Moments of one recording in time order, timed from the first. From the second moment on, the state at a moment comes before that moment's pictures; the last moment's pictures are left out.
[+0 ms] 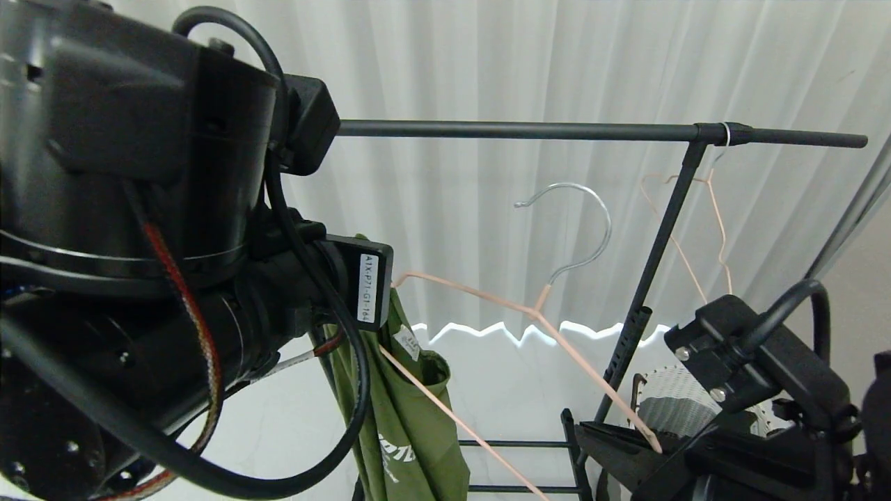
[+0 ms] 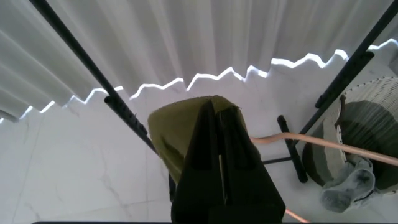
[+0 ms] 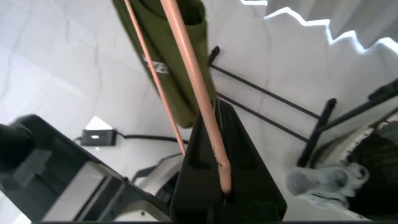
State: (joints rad) left arm -0.95 1.46 -1.18 0.16 0.75 -0.15; right arm 1.34 1.40 -0.84 -0.02 -0.54 0.52
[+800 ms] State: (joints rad) left arm -1.14 1.47 -1.21 0.16 0.75 -0.21; right arm 1.28 1.50 -0.90 -0.05 -0.53 0.52
